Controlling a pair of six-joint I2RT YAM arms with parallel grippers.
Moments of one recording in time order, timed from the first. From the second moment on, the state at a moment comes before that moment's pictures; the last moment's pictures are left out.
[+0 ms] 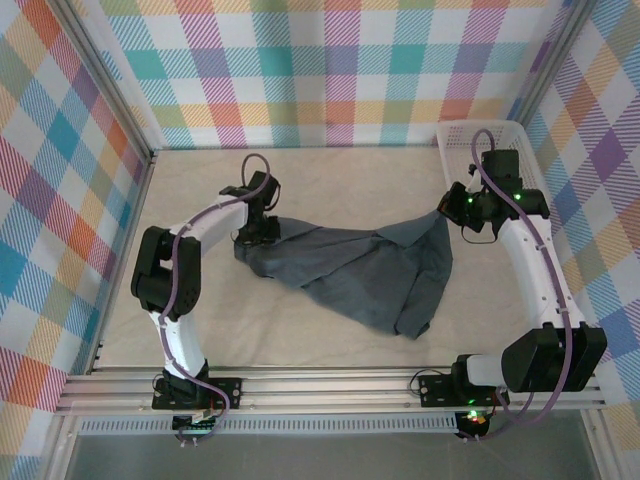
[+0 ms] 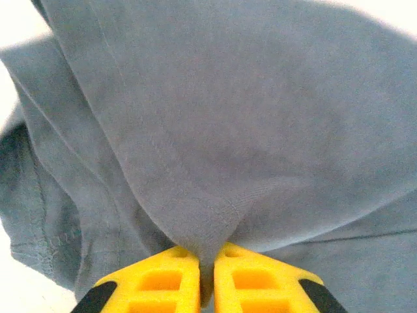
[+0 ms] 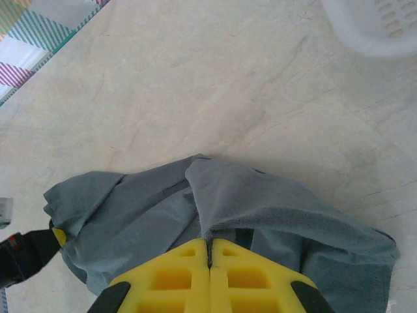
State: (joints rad) left arm -0.36 1.89 1.42 -0.81 -0.06 -0.44; right arm 0.01 1.33 1.35 -0.94 -0.28 0.52
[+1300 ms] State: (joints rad) left arm -0.09 1.64 0.95 -0.53 0.33 -0.83; right arm 0.02 1.29 1.30 -0.89 -0.34 0.57
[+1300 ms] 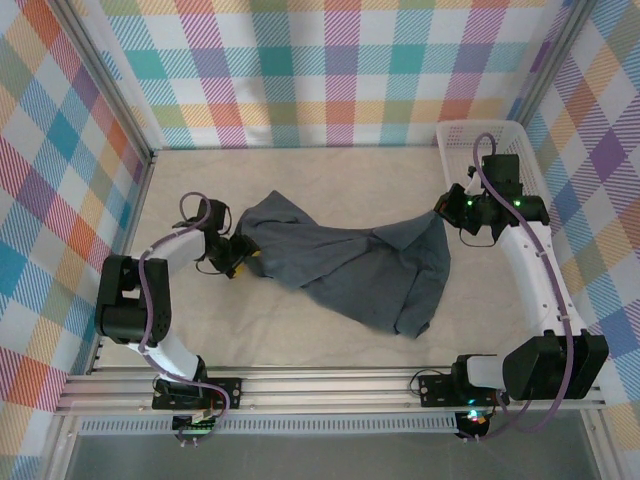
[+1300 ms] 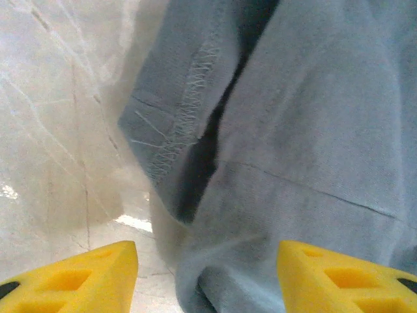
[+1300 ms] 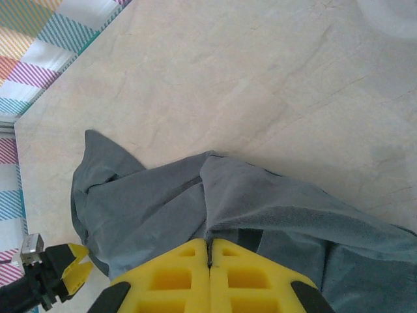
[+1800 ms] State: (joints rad) left arm -0.09 1.68 0.97 -0.37 0.34 -0.85; right arm 0.02 1.28 1.29 -0.89 -0.34 0.57
